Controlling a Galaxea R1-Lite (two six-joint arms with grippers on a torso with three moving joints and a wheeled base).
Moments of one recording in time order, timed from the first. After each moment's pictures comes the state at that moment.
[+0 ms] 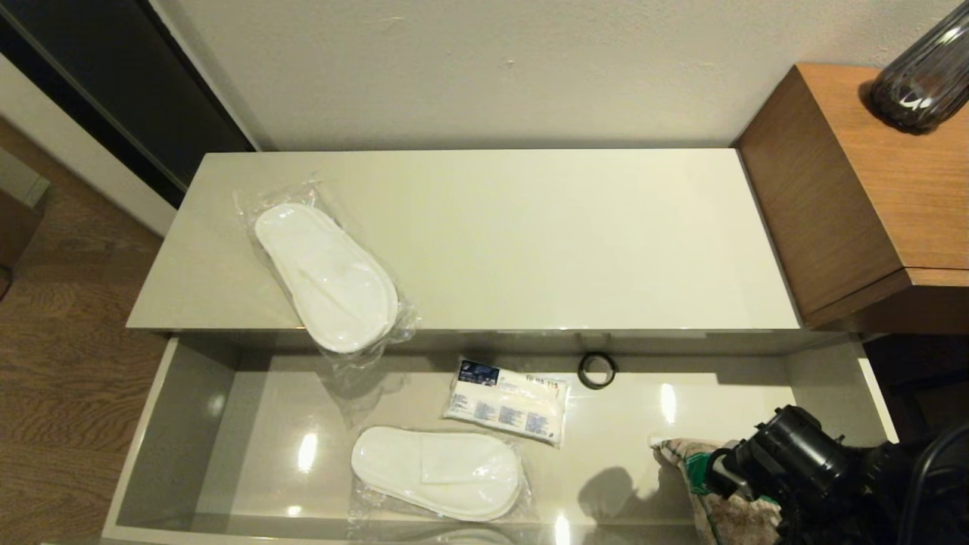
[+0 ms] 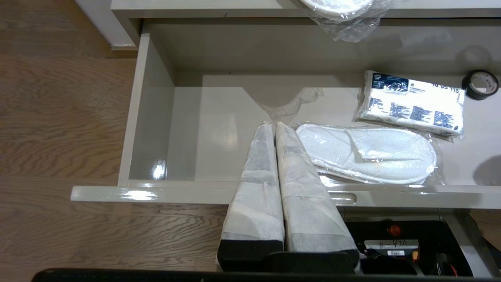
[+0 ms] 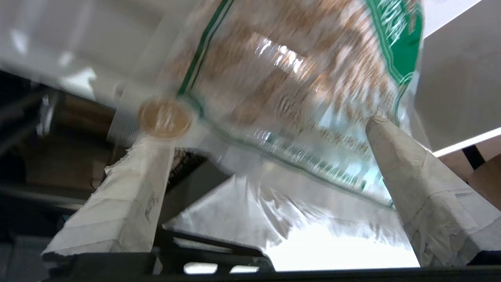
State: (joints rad) left arm 0.00 0.00 0.00 -0.01 -0.03 0.02; right arm 0.54 1.68 -0.52 0.18 -0.32 -0.08
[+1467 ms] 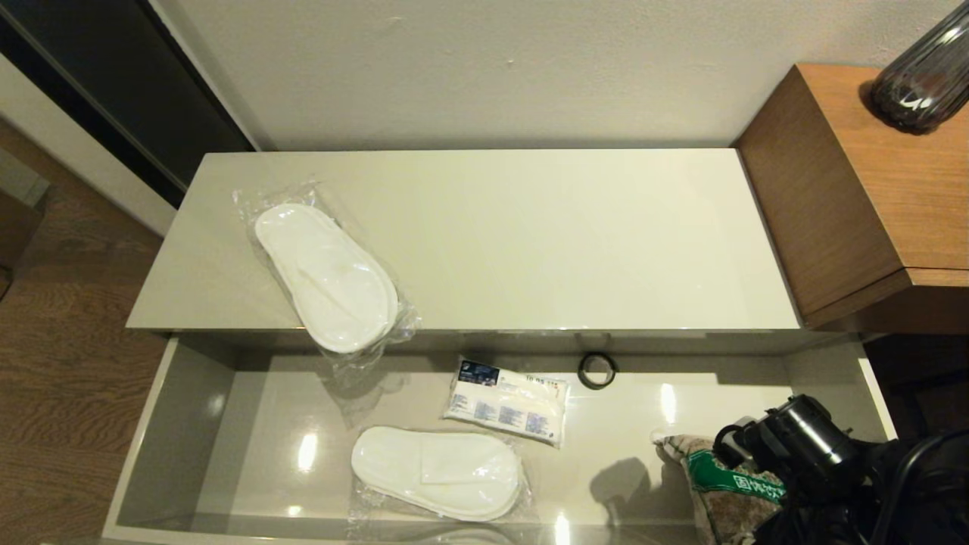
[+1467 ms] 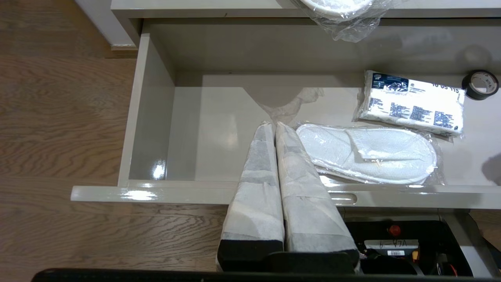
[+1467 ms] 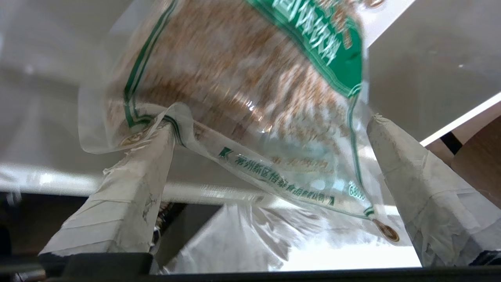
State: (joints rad) left arm 0.00 0.00 0.00 -0.01 -0.03 0.02; right arm 0.47 1.70 -0.45 -0.03 -0.45 -0.08
